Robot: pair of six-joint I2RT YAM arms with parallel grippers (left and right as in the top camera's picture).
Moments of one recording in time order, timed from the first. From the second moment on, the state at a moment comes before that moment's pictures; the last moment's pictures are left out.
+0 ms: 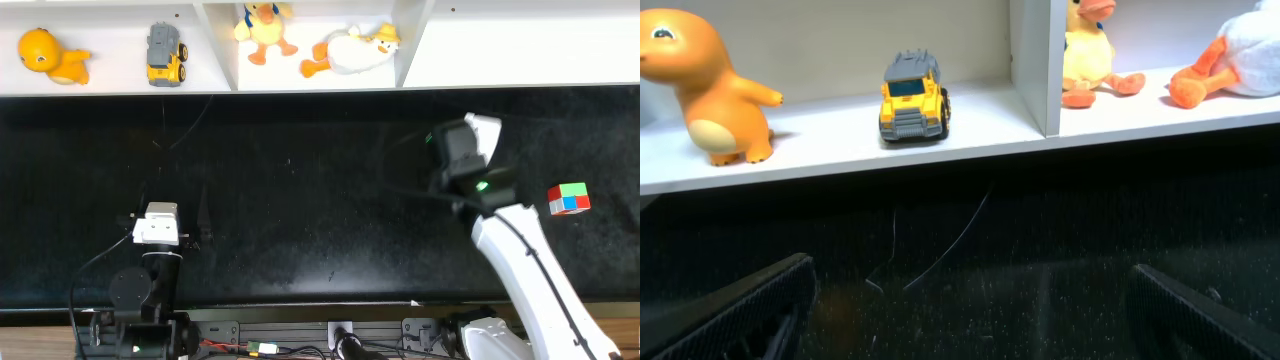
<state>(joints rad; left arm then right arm) 0.01 0.01 0.01 -0.08 0.06 0.11 0.20 1.28 0.95 -0.79 0.43 0.36</state>
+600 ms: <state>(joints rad) 0.01 0.01 0.01 -0.08 0.06 0.11 0.01 1.80 1.41 -0.58 0.06 -0.22</state>
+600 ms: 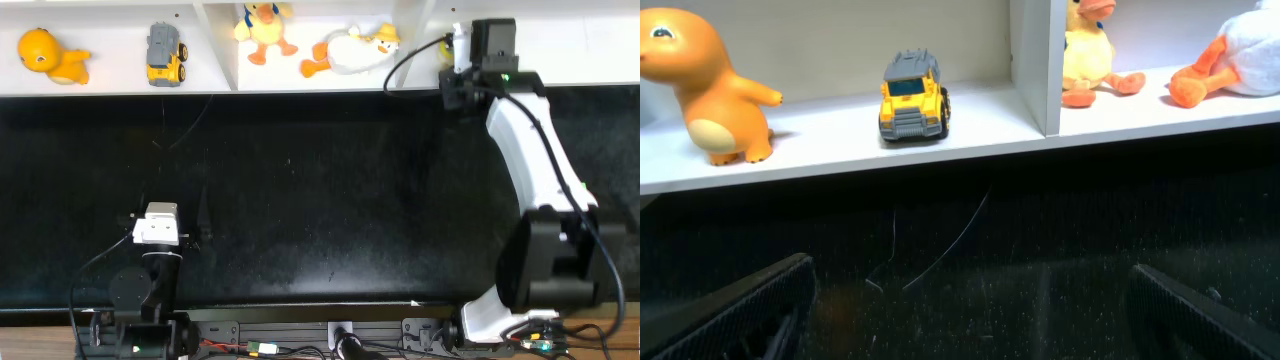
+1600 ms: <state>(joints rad) 0.01 0.01 0.01 -0.08 0.06 0.11 0.06 1.70 1.31 -0.74 0.14 -0.19</state>
